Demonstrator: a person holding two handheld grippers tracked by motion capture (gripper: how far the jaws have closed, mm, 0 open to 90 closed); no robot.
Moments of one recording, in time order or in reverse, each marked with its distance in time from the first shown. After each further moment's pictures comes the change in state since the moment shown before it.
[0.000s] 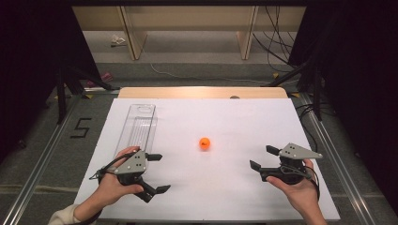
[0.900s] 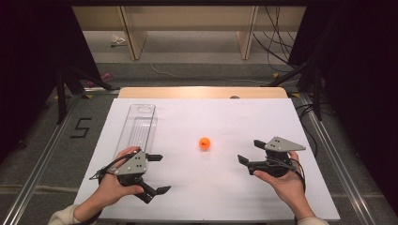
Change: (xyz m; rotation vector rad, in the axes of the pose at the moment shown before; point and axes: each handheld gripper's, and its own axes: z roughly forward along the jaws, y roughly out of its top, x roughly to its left) left arm -0.002 0.001 0.000 0.001 -0.005 0.010; right arm 0.009 0.016 0.033 -0.003 0.032 -0.024
